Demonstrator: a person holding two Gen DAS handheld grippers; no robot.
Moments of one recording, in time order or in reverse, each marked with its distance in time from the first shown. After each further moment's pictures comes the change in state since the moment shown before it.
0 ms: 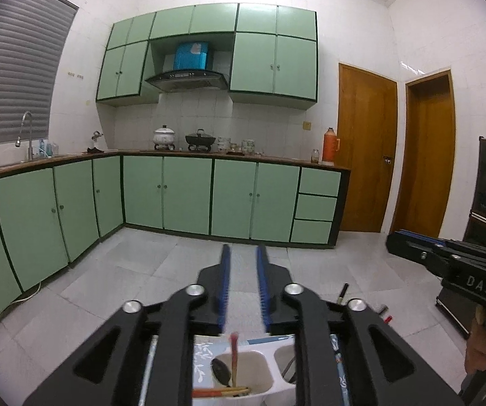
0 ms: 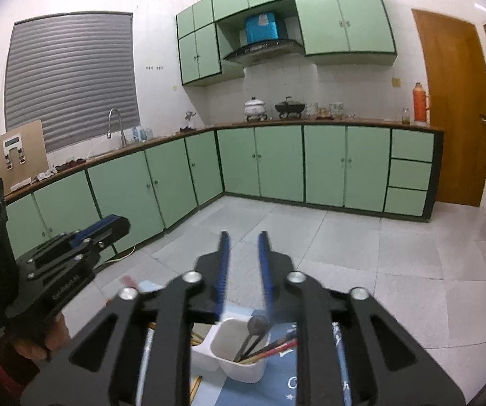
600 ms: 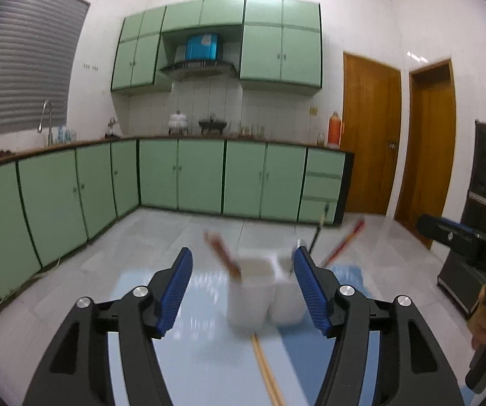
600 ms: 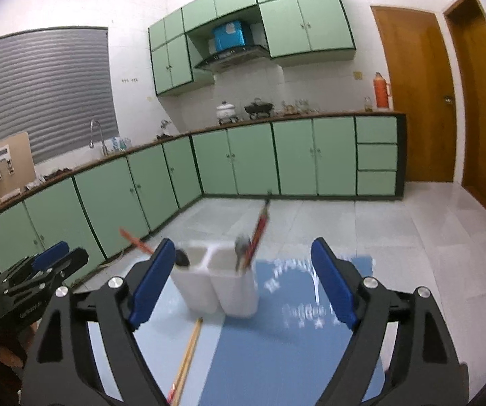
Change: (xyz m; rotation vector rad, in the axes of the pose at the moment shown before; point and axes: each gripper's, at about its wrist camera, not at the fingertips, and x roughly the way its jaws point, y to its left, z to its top) left arm -0.111 0.000 -0.092 0.000 0.090 0.048; right arm -0.091 0.013 -0.113 0.089 -0.011 -0.113
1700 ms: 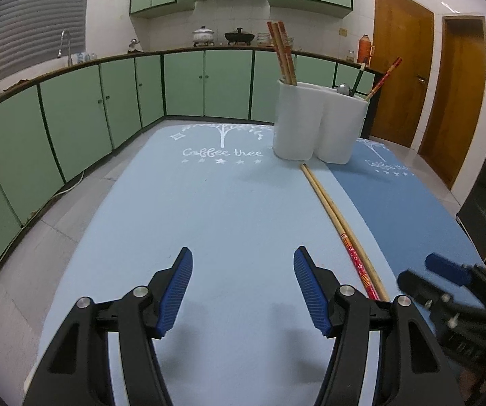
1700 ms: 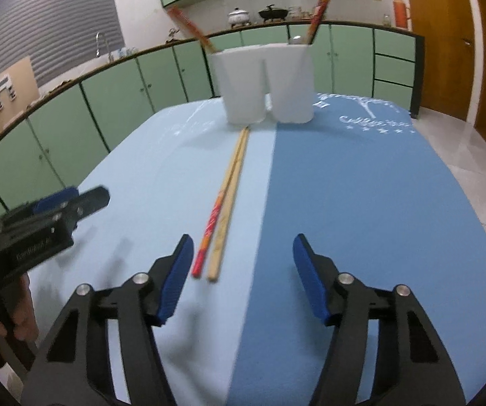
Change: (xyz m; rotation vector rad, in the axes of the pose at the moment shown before) left arm -0.021 0.042 -0.156 -0.041 0.338 0.100; right arm 0.005 0.088 -0.206 -0.027 0.371 0.035
